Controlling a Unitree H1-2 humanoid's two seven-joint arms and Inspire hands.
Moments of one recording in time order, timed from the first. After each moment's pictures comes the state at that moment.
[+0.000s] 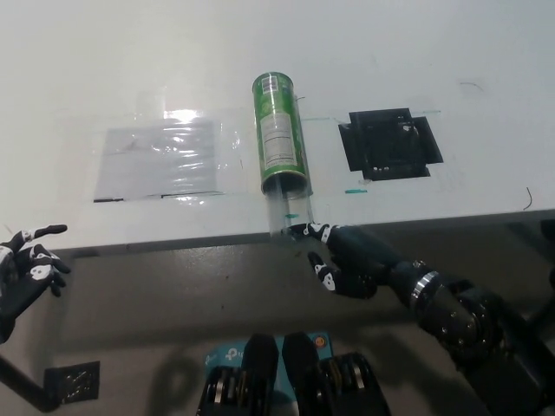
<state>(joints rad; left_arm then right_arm) -0.15 0.39 0.23 0.00 -0.22 0.21 -0.22 -0.53 -0.25 0.47 0.28 -0.48 -0.13 0.30</state>
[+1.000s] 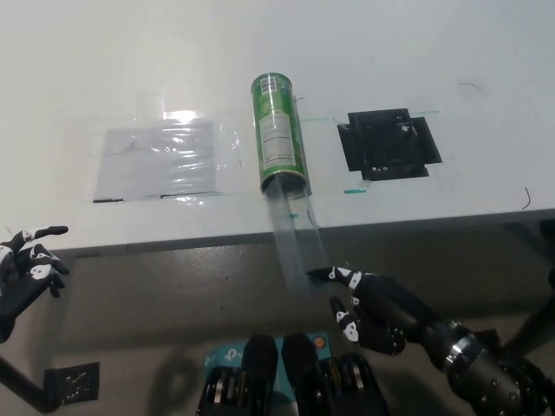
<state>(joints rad) -0.15 0.39 0.23 0.00 -0.22 0.22 -0.23 -0.27 -0.26 0.37 -0.03 -0.41 -0.02 0.35</state>
